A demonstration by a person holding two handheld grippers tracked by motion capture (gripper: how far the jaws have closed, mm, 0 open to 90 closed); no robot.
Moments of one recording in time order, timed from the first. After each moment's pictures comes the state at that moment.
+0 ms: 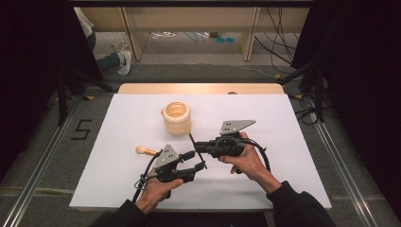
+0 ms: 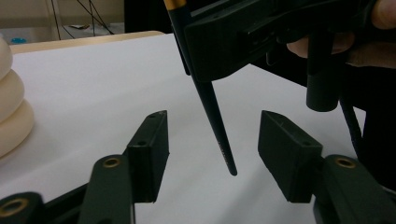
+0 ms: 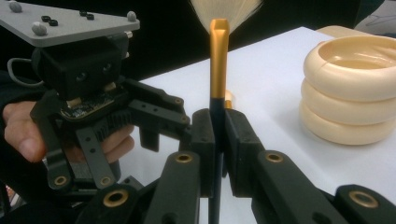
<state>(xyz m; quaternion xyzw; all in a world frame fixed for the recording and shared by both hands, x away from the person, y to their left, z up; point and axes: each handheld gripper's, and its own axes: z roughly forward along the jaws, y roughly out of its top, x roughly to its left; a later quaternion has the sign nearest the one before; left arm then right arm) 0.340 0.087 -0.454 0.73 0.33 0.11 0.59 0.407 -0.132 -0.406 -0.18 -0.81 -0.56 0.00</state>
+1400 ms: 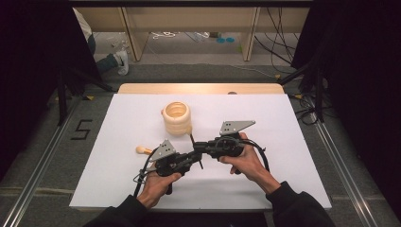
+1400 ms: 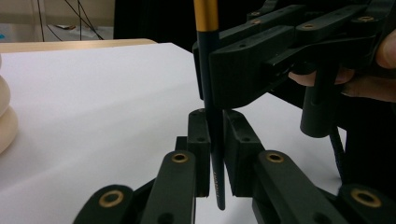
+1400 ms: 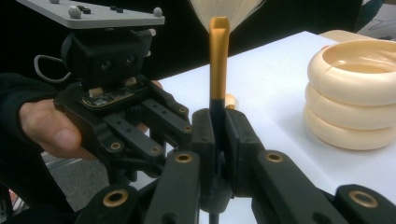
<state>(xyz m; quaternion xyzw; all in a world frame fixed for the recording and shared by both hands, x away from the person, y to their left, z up) 0.351 0.090 -0.452 0.70 0.34 0.05 0.62 0.406 -0.131 -0.407 -0.17 -0.80 -0.57 0.00</state>
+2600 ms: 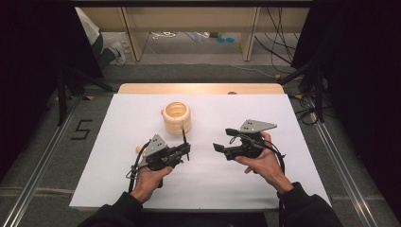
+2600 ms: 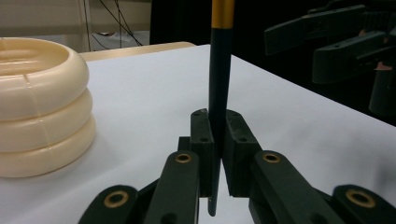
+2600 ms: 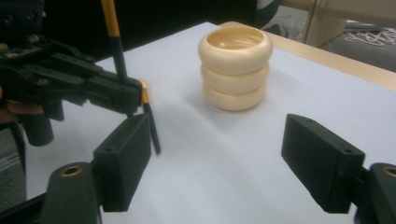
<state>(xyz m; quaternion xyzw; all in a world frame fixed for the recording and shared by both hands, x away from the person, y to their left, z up) 0.367 0.117 -0.447 0.71 0.36 0.15 0.59 0.398 -0.181 -0.403 -0.29 -0.80 -0.52 -0.13</state>
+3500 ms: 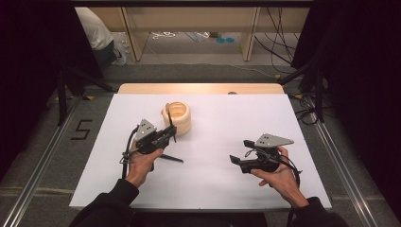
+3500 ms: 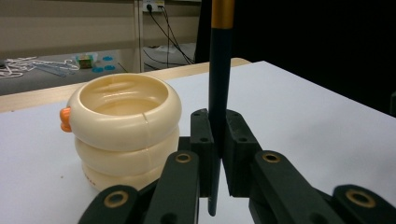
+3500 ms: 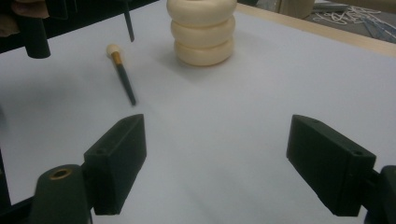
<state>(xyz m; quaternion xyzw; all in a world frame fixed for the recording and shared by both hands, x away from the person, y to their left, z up) 0.407 0.145 -0.431 0.69 0.39 0.23 0.57 0.369 -0.222 -0.426 -0.33 -0.80 -0.48 -0.15</state>
